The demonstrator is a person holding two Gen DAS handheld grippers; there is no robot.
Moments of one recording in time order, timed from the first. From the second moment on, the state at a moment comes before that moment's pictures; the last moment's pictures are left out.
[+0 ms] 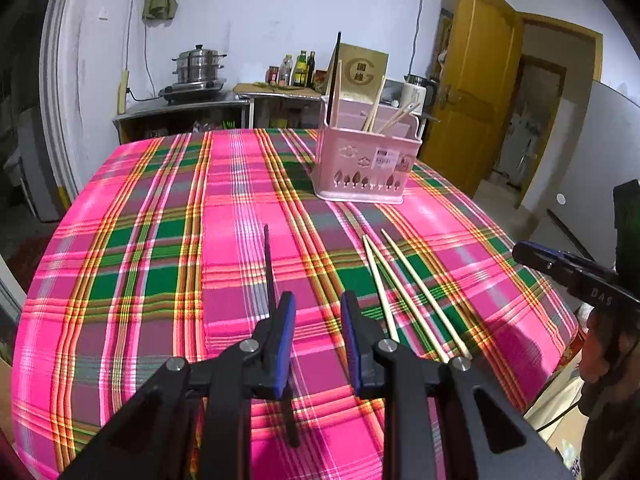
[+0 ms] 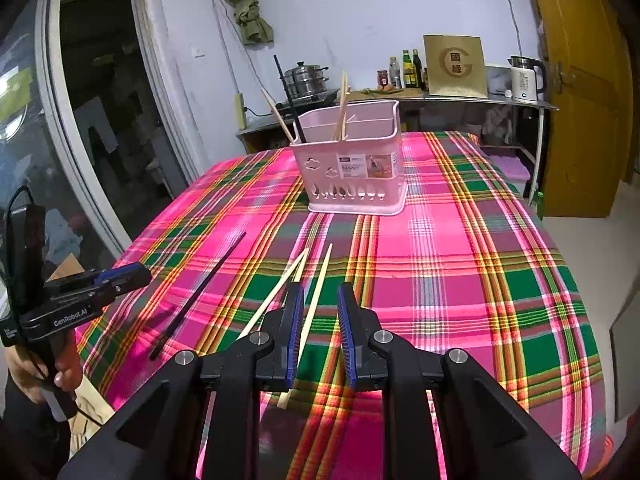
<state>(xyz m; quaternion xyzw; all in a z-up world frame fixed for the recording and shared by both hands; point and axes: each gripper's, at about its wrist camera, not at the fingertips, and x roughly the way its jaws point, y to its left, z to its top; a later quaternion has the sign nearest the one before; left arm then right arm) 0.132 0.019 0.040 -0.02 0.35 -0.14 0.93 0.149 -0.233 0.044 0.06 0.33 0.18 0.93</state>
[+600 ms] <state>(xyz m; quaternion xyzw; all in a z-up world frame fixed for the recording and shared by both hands) 0.166 0.021 0.020 0.00 0.38 -0.13 0.92 0.174 -0.209 0.028 0.04 0.36 0.18 0.91</state>
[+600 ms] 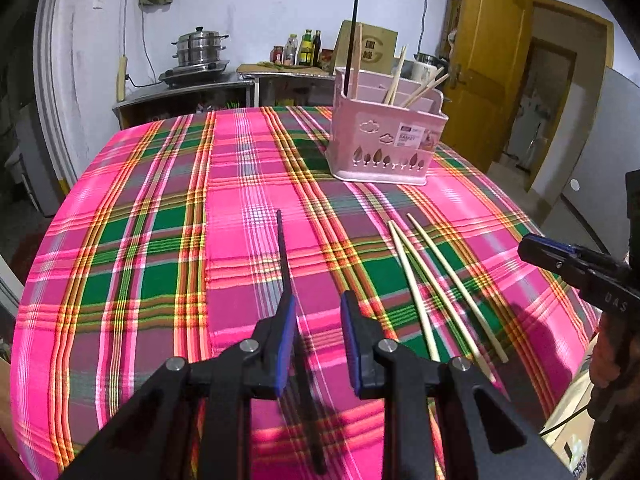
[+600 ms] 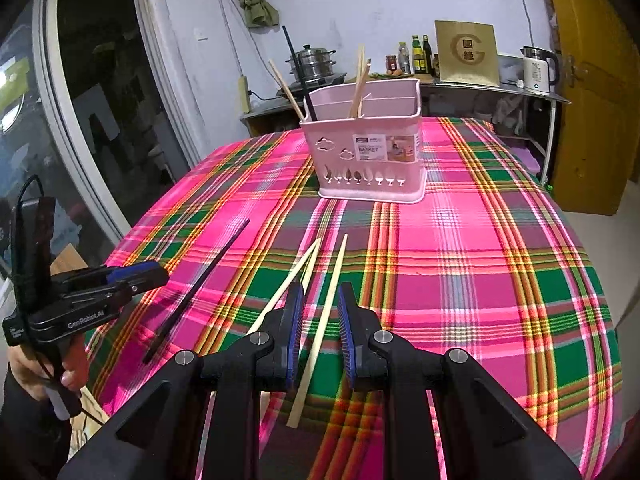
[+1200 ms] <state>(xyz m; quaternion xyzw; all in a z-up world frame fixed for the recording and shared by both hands) 0.224 0.020 -0.003 0.02 0.42 -0.12 0.90 0.220 -0.171 0.006 0.03 0.40 0.19 0.90</state>
